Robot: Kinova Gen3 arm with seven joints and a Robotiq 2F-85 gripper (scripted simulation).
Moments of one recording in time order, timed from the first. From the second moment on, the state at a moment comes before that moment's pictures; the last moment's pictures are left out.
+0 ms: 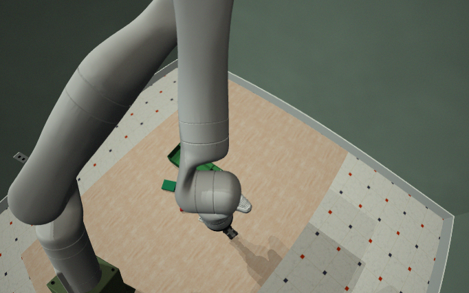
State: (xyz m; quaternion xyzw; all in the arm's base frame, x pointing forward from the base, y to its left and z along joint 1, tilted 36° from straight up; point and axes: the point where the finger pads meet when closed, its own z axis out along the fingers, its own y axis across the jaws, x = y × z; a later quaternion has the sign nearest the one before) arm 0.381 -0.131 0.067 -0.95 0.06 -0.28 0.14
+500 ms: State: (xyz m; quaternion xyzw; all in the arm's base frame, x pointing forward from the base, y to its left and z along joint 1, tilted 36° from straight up) arm 0.393 -0.086 0.089 -0.95 0.07 -0.27 0.14
